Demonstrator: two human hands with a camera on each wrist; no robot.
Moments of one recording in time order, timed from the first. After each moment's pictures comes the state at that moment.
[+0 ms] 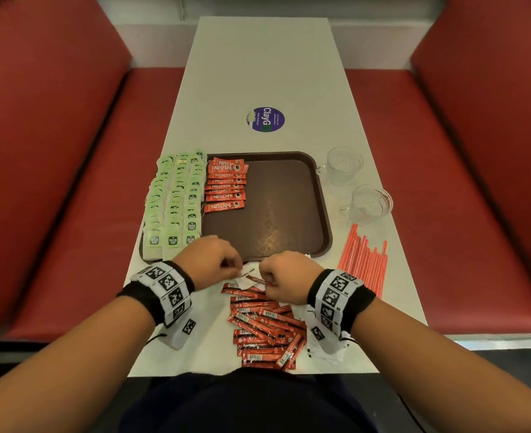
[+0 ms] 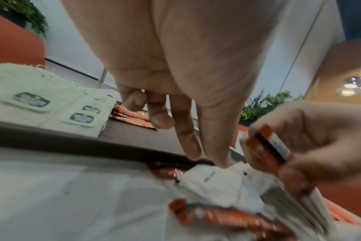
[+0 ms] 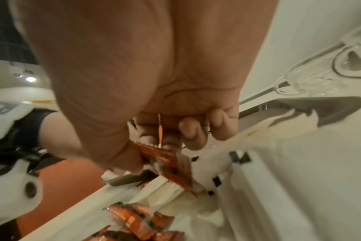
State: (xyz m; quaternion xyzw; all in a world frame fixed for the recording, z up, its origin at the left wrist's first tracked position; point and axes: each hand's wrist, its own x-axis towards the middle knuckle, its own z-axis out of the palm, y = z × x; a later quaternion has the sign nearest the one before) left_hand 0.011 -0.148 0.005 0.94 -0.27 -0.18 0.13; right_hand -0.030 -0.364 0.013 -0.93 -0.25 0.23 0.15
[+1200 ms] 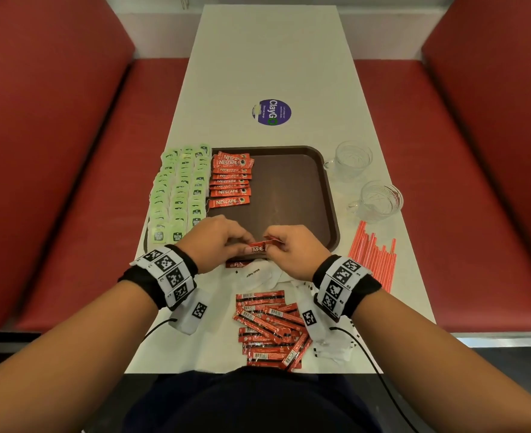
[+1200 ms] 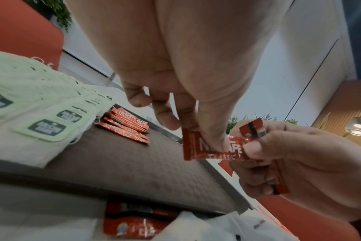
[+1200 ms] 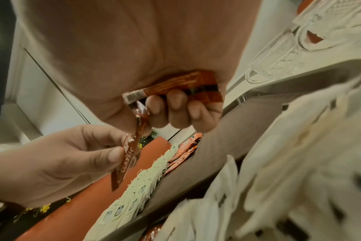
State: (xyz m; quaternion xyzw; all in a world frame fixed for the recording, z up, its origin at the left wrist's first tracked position) left_hand 0.027 -0.150 0.024 0.92 -0.27 -0.15 0.23; right_hand -0.006 -0.366 0.013 -0.91 -0.16 0.12 0.37
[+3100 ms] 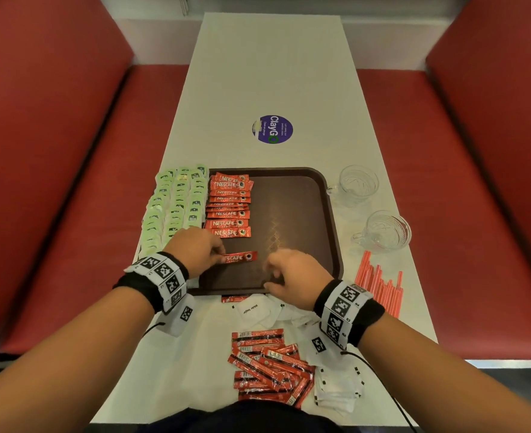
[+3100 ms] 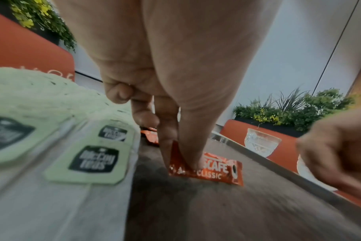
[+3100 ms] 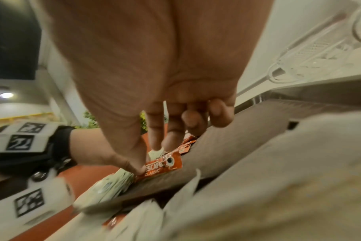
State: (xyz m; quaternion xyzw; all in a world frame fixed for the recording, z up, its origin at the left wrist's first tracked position) left_hand 0.096 -0.136 0.003 0.96 -0.16 -0.21 0.04; right_hand 0.028 -0.373 0.008 -0.94 -0.20 0.18 0.23
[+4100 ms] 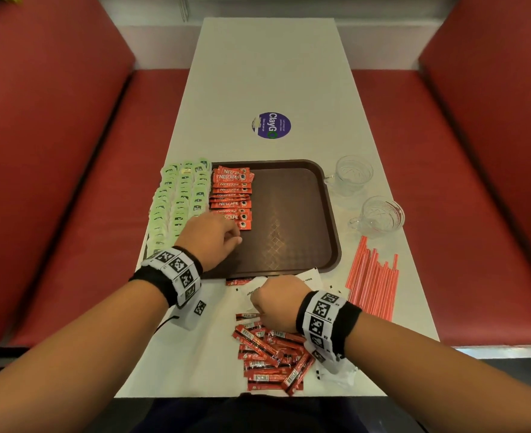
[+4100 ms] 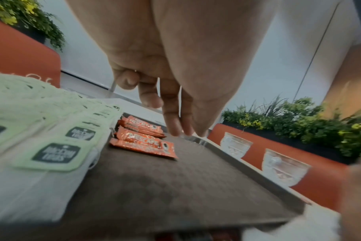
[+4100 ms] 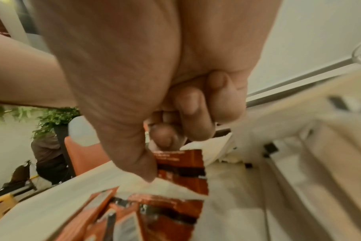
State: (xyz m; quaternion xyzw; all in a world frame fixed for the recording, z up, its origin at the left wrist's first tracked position) left_hand 0.064 -0.153 0.021 0.98 -0.18 -0.08 0.09; right_hand -0.028 -0.332 0.006 -0.91 -0.32 0.26 0.01
